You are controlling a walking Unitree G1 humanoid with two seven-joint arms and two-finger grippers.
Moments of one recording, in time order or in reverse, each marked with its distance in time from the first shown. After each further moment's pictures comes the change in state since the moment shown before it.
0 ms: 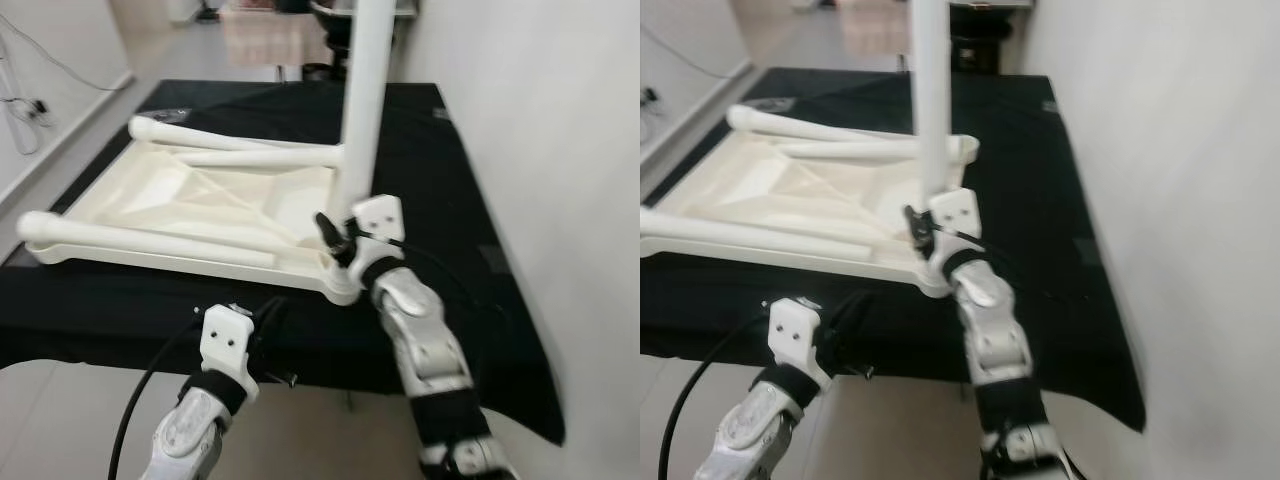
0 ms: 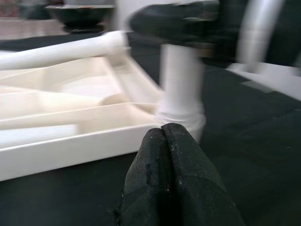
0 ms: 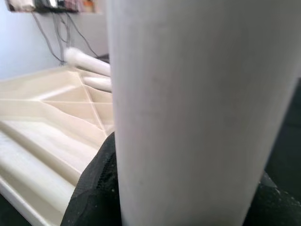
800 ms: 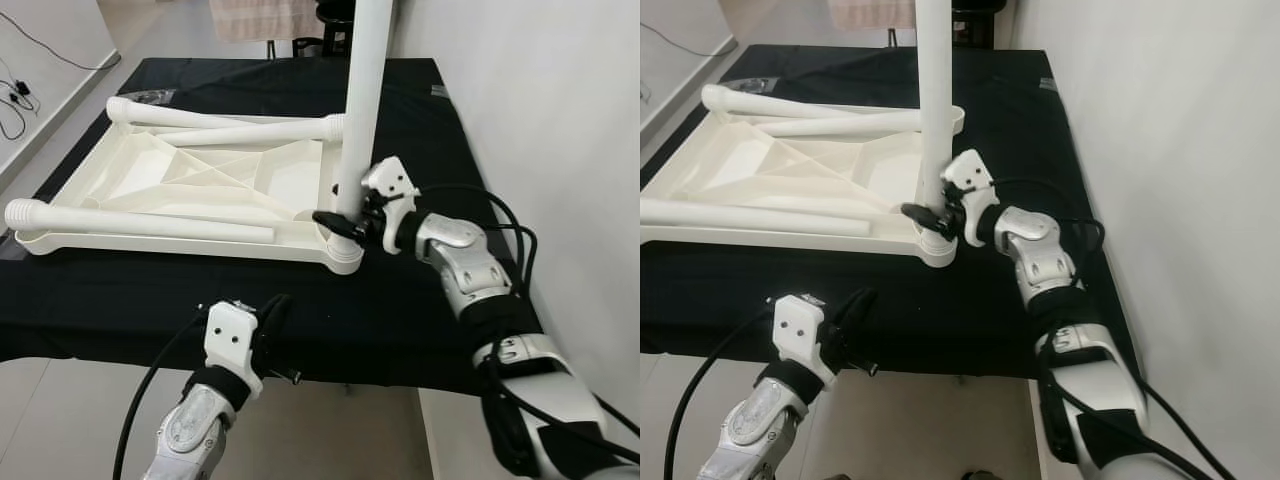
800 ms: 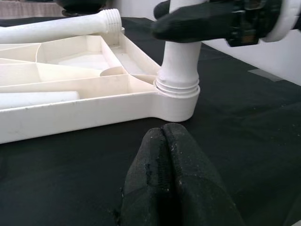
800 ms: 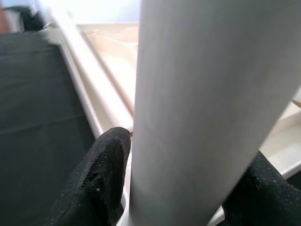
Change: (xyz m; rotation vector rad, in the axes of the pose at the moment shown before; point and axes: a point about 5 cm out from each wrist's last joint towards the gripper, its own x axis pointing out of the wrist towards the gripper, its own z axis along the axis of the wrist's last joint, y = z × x) left arm 0.000 -0.002 -0.005 -0.010 0.012 0.005; right arm -0.005 -0.074 0.017 -0.173 0.034 0.566
